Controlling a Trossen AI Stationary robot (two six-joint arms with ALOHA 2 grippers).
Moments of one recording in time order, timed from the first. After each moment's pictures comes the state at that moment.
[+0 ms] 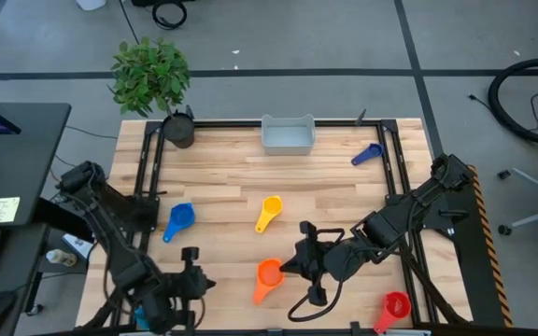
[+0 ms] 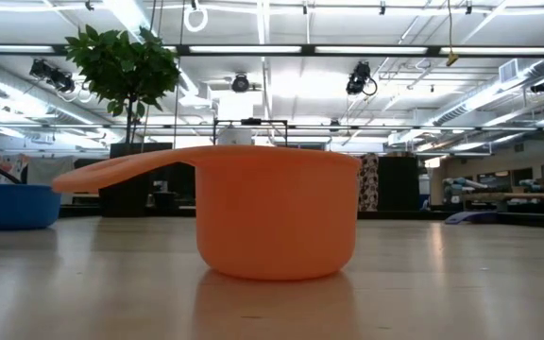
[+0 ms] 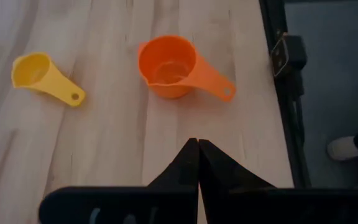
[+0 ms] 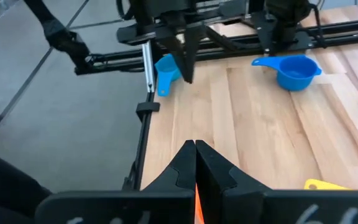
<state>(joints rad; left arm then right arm) -0.97 1.56 1.28 -0.79 -0.66 -0.79 0.61 1.65 1.57 -0.49 0.37 0.47</state>
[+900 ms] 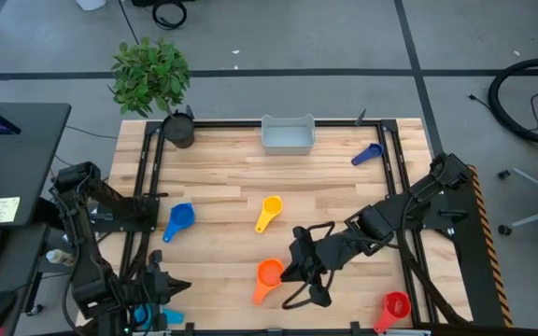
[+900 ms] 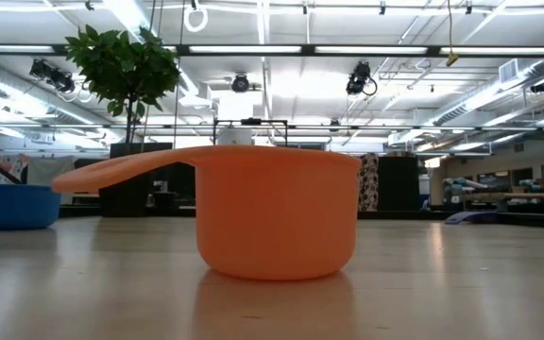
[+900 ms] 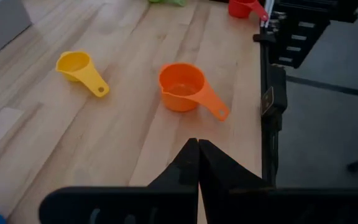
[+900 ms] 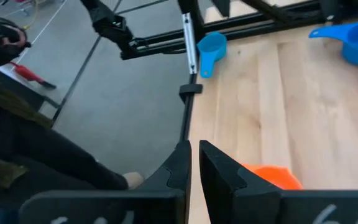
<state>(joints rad) -1.24 1.53 1.28 -1.01 -0.99 -1.37 0.55 1.65 1.57 -0.47 0.11 0.49</state>
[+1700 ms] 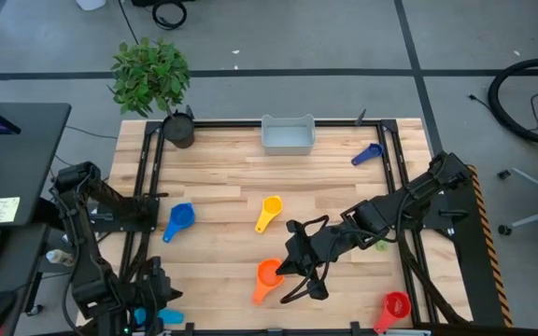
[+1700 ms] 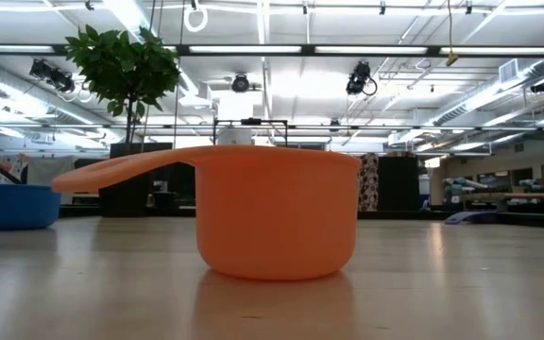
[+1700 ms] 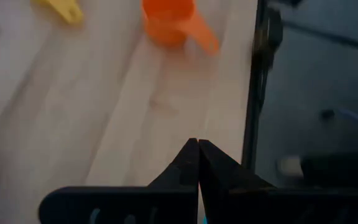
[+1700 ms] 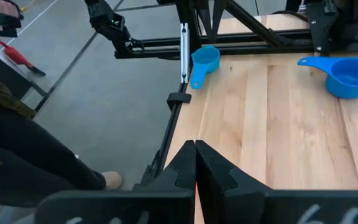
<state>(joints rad) -1.24 1.53 1.28 -1.00 -0.69 -1.41 0.51 1.65 1.57 -0.45 0.08 0.34</state>
